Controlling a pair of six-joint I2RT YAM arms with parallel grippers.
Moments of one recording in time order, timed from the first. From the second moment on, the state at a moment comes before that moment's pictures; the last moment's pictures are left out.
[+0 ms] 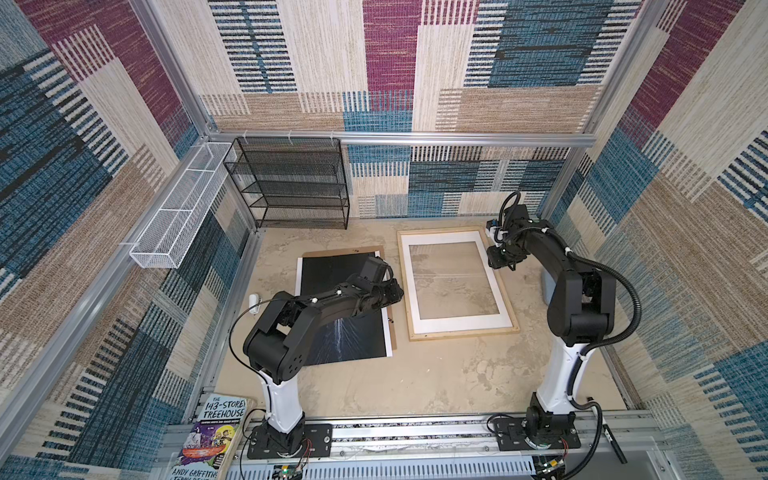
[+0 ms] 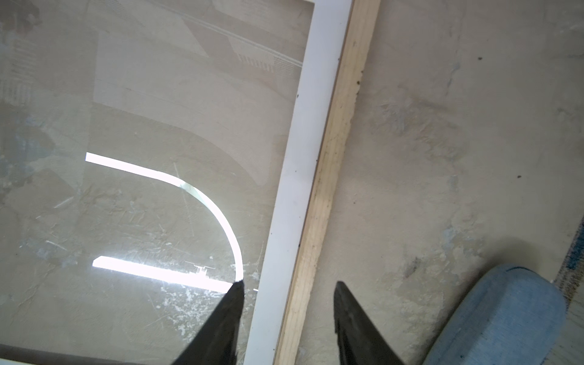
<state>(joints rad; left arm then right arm) -0.56 1.86 1.08 0.00 0.24 -0.78 0.00 2.00 1.69 -0.90 -0.02 -0.27</state>
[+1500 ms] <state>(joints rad) -0.21 1.47 0.84 -0.57 -0.19 -0.61 0.61 1.94 1.34 -0.22 -0.44 0.35</state>
